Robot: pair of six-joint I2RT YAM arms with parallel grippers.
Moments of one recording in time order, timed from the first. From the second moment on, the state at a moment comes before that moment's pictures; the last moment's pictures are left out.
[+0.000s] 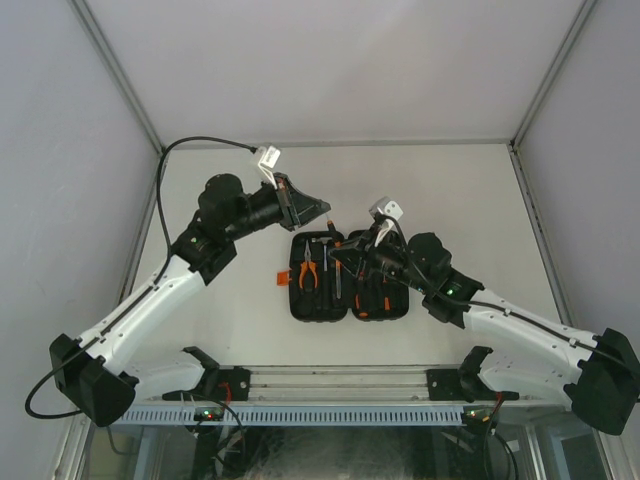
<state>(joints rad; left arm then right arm) -0.59 1.15 1.08 -0.02 0.42 -0.60 0.85 1.03 0.66 0.29 -0.17 0.33</state>
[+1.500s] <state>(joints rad) -0.59 1.22 1.08 -0.08 0.53 -0.57 0.83 1.05 0.71 0.25 -0.11 0.30</state>
